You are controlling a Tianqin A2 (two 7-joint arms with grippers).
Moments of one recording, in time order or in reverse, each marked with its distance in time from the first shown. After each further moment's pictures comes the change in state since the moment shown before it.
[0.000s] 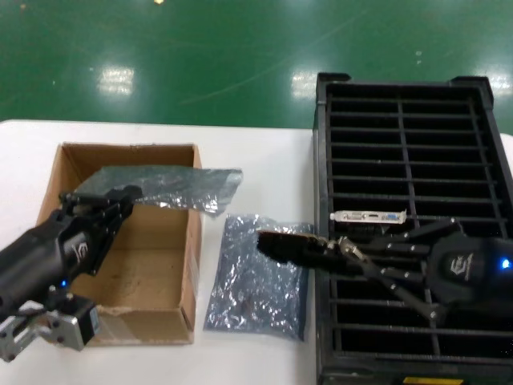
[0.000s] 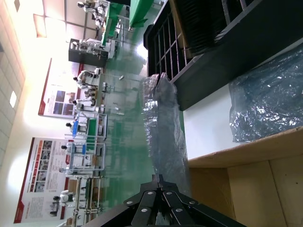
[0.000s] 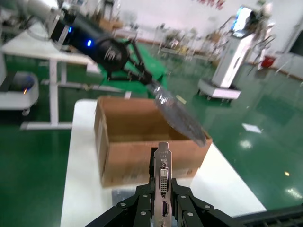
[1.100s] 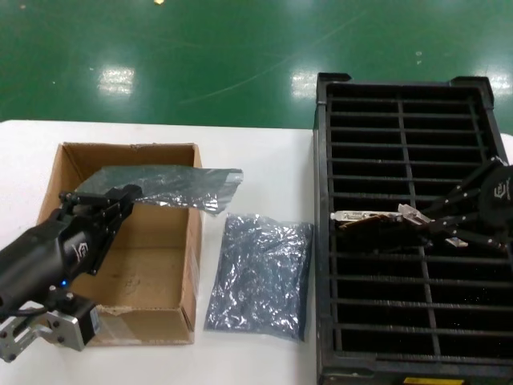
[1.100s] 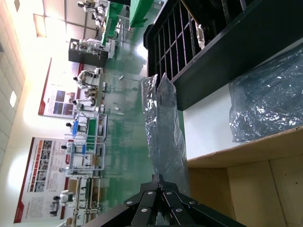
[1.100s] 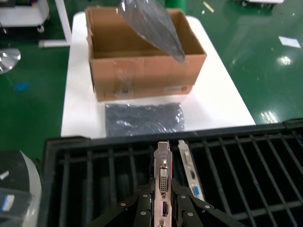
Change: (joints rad) left arm 0.000 0.000 0.000 0.000 0.000 0.000 0.000; right arm 0.670 -0.077 -0.306 -0.395 -0.359 -0.419 0.215
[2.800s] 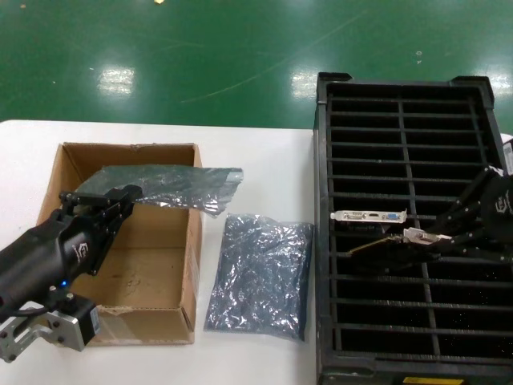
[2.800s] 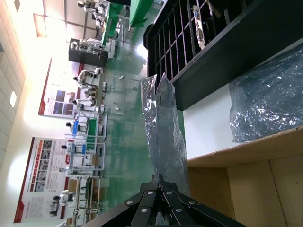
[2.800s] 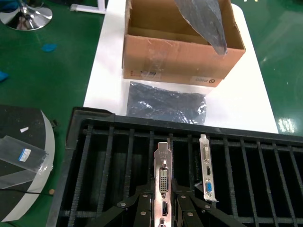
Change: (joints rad) left arm 0.000 0.000 0.000 0.000 0.000 0.000 0.000; right arm 0.055 -0.028 -0.047 0.030 -0.084 -0.099 -0.113
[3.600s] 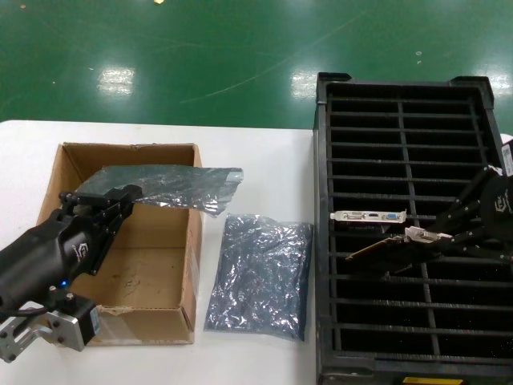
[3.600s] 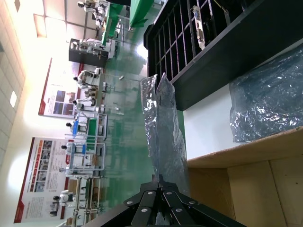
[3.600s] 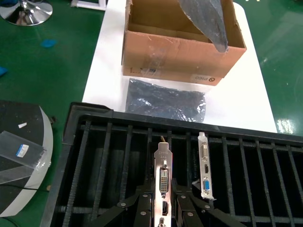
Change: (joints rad) left arm 0.000 0.000 0.000 0.000 0.000 0.000 0.000; right arm 0.000 -0.005 0.000 -0.011 -0.012 0.003 -0.029
